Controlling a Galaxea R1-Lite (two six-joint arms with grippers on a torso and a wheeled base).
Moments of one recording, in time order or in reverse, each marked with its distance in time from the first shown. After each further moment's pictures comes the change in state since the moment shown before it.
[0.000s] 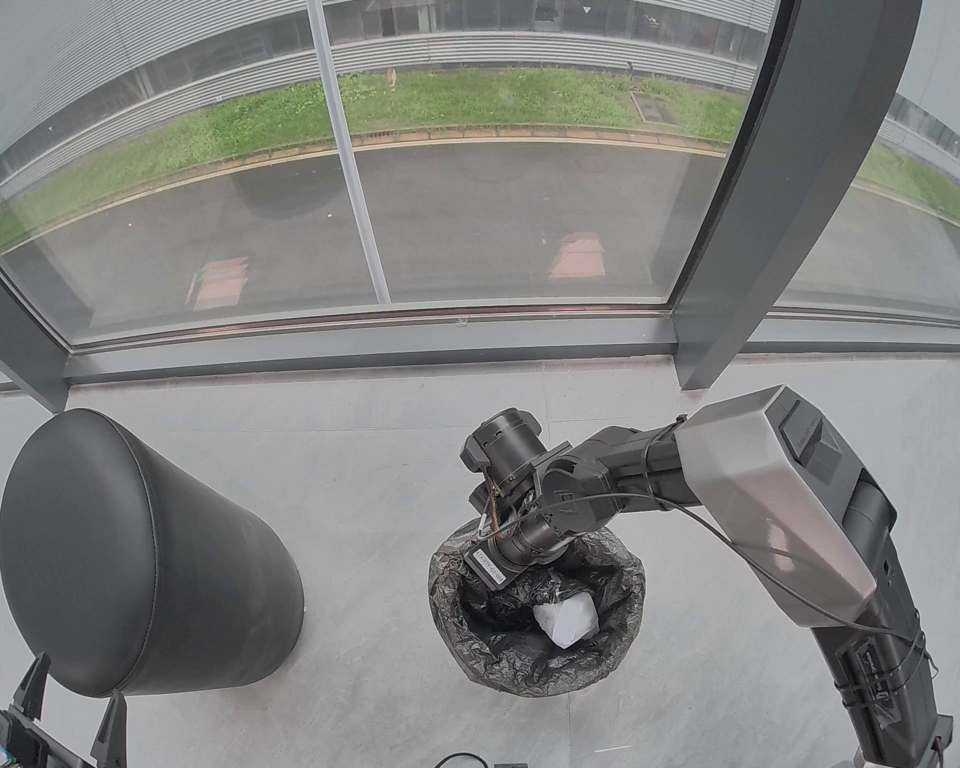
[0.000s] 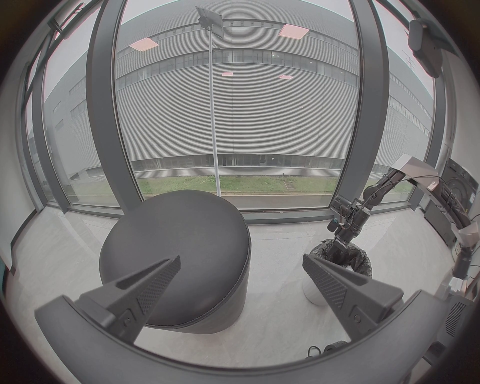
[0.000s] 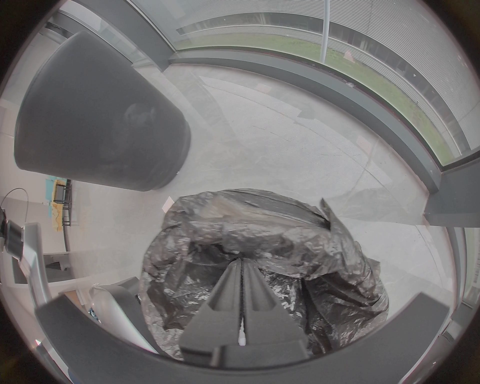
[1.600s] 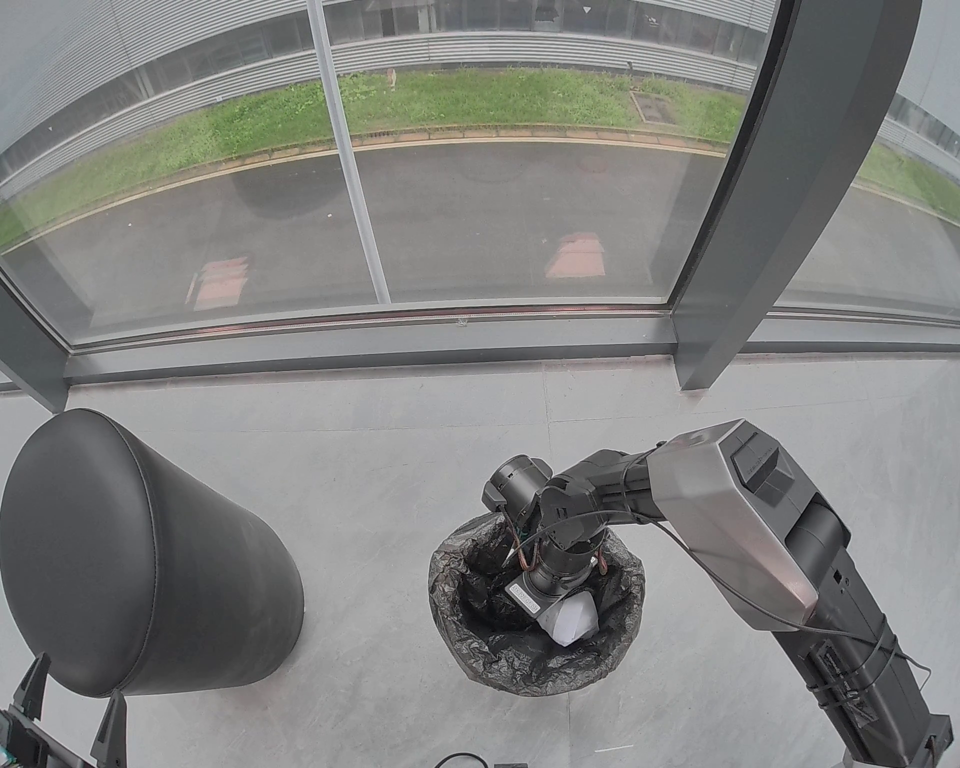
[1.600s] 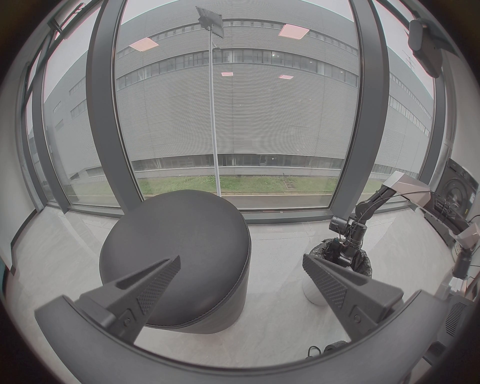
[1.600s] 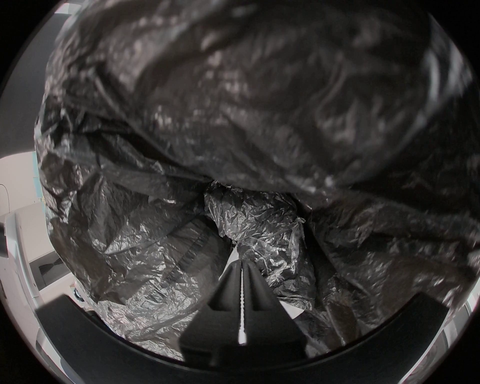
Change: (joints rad) left arm 0.000 0.000 0.000 0.000 0.000 0.000; right arm -0.058 0.163 -0.130 0.249 -0.055 0.028
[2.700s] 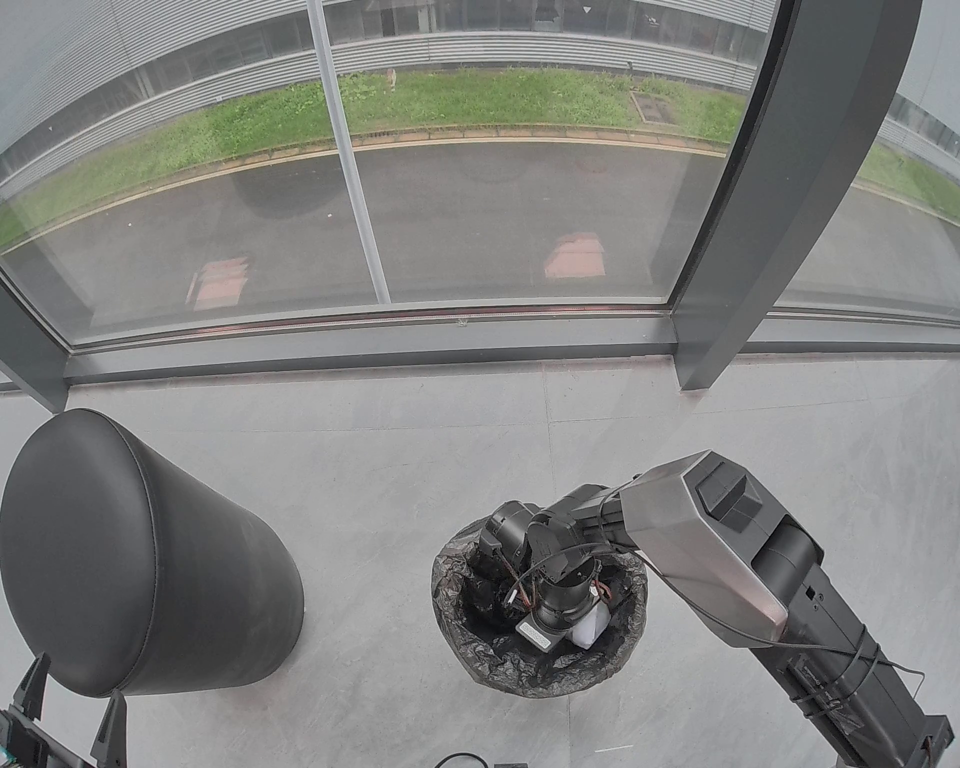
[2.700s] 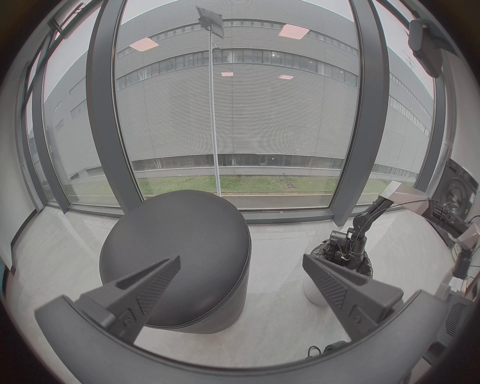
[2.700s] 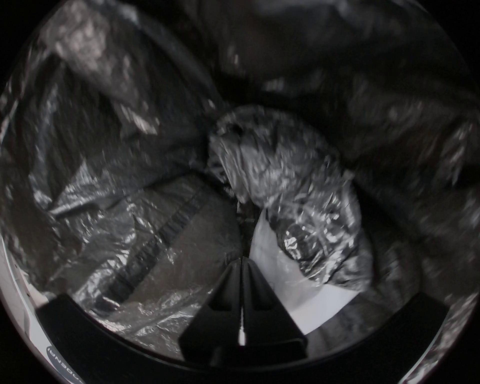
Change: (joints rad) left arm 0.000 0.000 0.000 0.000 0.000 0.000; right arm 0.018 0.083 -0.001 0.086 -0.057 -0.012
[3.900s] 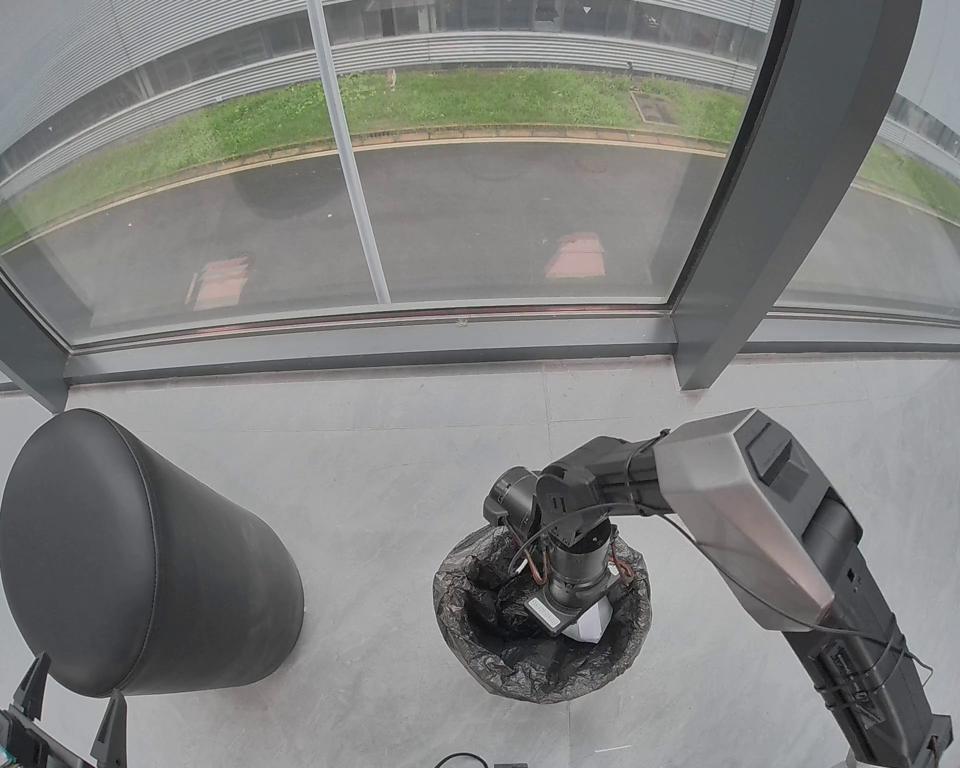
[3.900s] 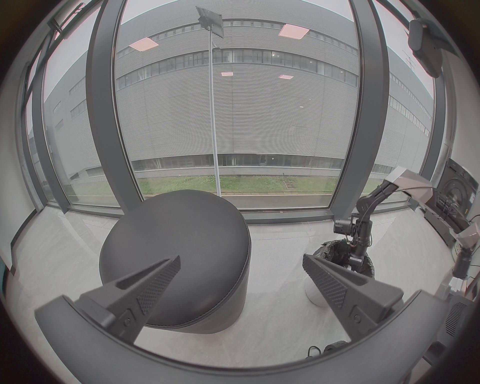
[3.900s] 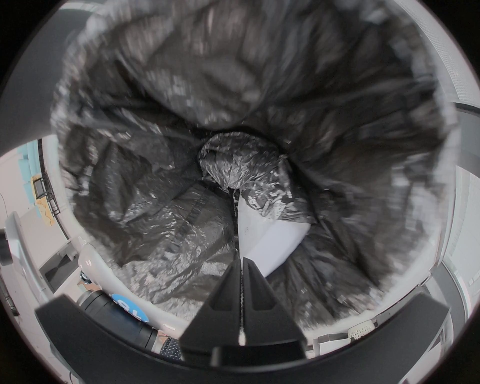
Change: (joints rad) left arm 0.000 0.000 0.000 0.000 0.000 0.000; right arm 0.007 -0.126 0.000 0.177 -0.015 0.128
